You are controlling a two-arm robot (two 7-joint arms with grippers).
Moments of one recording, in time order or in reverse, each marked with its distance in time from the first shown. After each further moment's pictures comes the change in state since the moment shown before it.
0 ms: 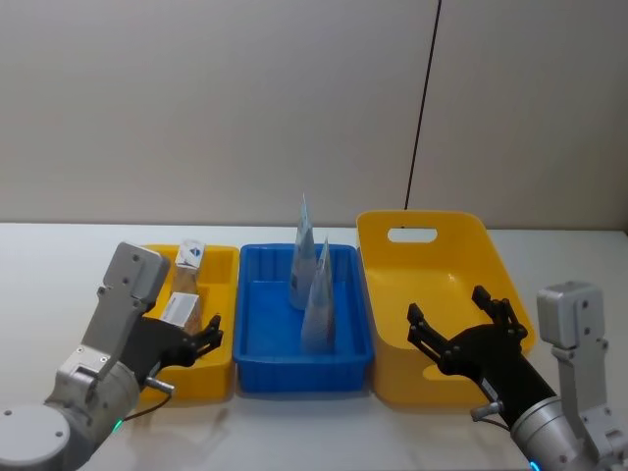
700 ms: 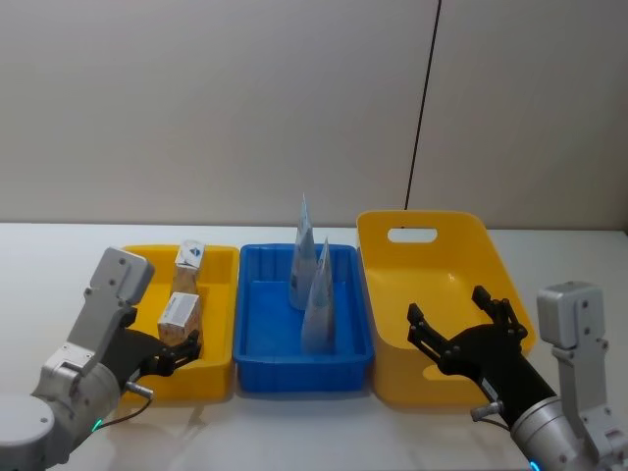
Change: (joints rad) left arm -0.032 0.012 -0.021 0.065 0.001 0.073 -0.037; right arm 0.000 0.000 0.000 0.000 0.000 0.000 0.000
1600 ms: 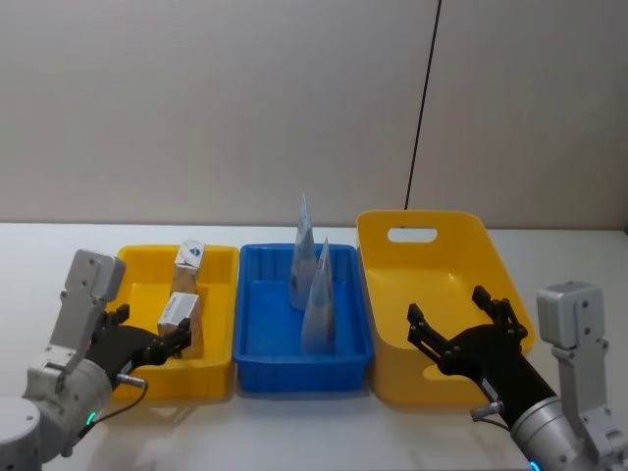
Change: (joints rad) left arm -0.040 -0.064 -0.069 0.186 -0.051 -0.163 -0.062; right arm 0.000 0.000 0.000 0.000 0.000 0.000 0.000
